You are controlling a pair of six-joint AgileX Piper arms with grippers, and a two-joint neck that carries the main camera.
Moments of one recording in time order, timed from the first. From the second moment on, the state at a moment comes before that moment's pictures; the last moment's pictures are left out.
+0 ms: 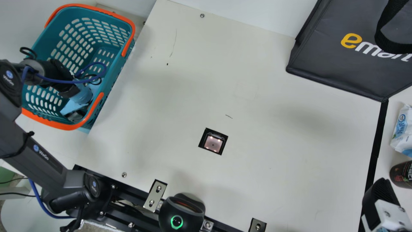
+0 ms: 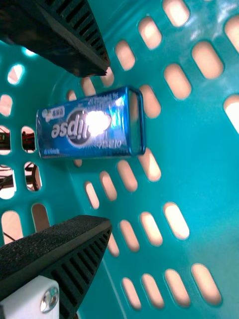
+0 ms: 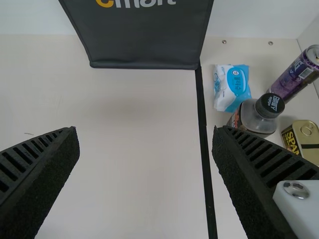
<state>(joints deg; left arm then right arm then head) 36.8 120.5 -54.2 -10.9 34.2 -15.0 0.7 42.6 -69.8 -0.8 69.6 0.0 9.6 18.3</state>
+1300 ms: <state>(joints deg) 35.9 121.6 -51.7 -5.4 27.5 -18.0 0.7 42.6 -69.8 -0.8 69.6 0.0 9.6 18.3</state>
